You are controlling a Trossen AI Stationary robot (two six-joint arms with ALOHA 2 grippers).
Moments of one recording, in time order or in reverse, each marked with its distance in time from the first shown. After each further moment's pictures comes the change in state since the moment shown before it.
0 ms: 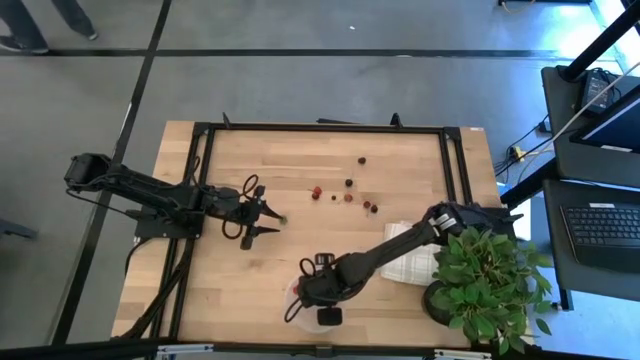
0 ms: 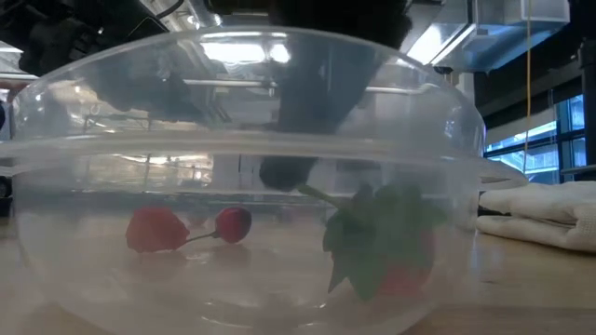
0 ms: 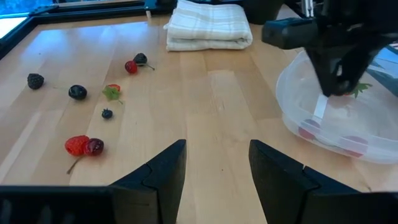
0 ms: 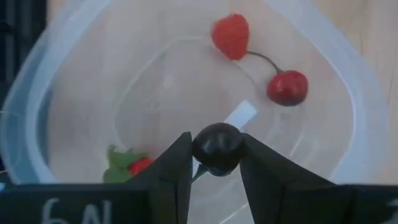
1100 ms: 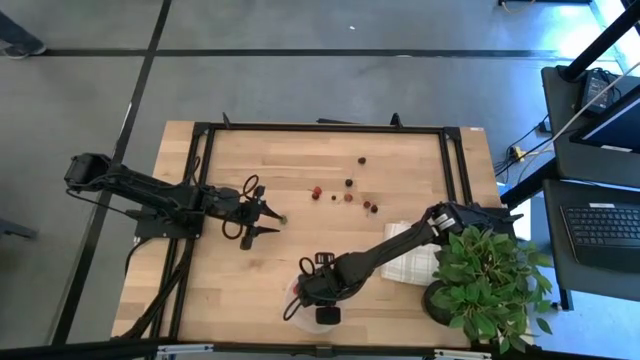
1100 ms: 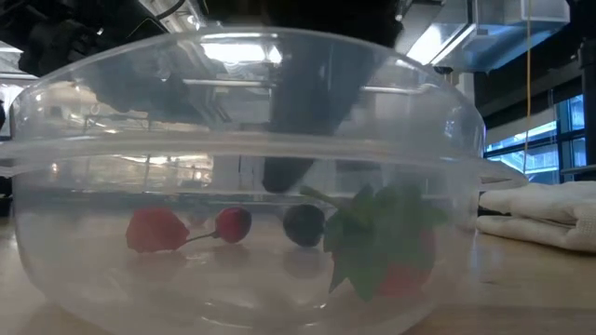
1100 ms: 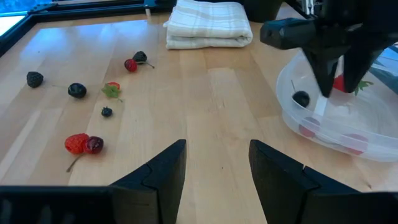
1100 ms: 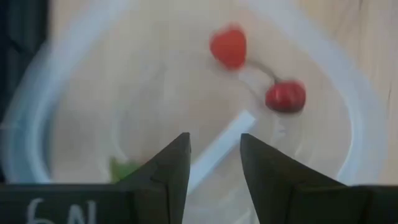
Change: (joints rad) left arm 0.000 0.000 0.000 -0.007 0.000 0.000; right arm -0.003 0.000 0.000 0.026 0.005 0.015
